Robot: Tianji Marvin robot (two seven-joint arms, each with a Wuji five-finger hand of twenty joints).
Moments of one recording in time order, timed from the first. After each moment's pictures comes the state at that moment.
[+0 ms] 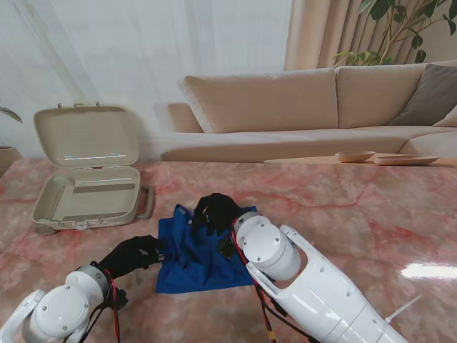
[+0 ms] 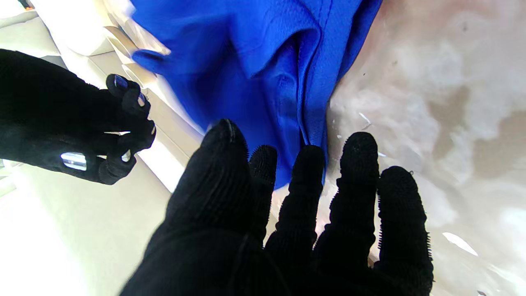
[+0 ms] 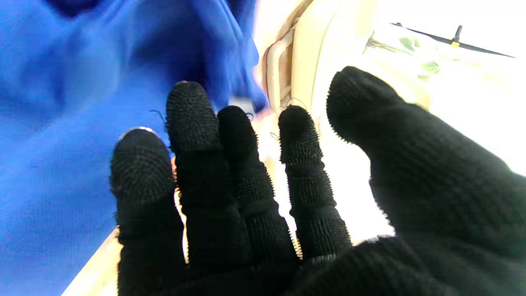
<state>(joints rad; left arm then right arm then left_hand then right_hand) 1.88 -1.09 -1.43 -1.79 0.29 0.11 -0.22 -1.28 -1.24 0.82 -1.58 -0.03 0.40 -0.03 1.17 -0.21 0.03 -0.06 0.52 0.17 0.54 0.50 0.62 0.24 0.50 0.59 0.59 0.34 0.66 0.89 0.14 0.34 1.13 0.90 0.67 -0.80 0.95 -0.04 0.83 0.14 0.96 0.53 0.93 0.31 0.65 0.59 1.05 0.31 0.69 0.58 0.67 0.41 1.44 0.61</state>
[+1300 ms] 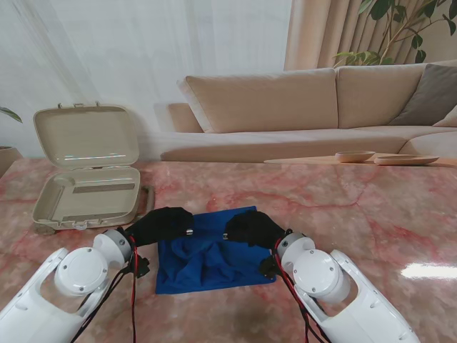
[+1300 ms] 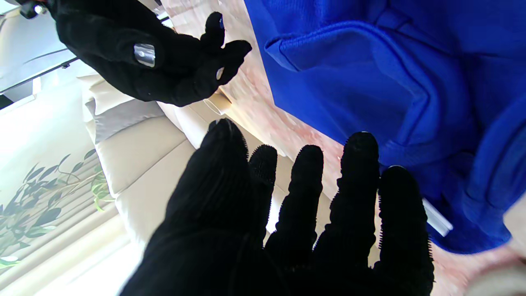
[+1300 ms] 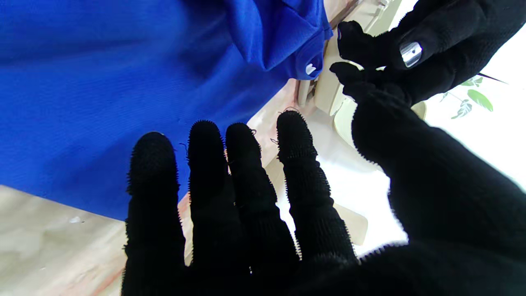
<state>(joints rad) 1.62 -1.06 -1.27 -1.73 0.22 0.01 -0.31 -1.55 -1.12 1.08 -1.71 -0.20 0.18 0.15 1.17 -0.21 0.03 -0.06 0.52 0.17 0.54 0.50 0.62 0.24 0.50 0.59 0.59 0.35 0.66 0.89 0.14 0.35 1.13 0.90 0.54 -0.61 0.90 -0.04 0.83 0.16 0.50 0.68 0.79 0.29 0.47 0.45 0.78 0.26 0.30 0.39 0.41 0.38 1.20 0.59</state>
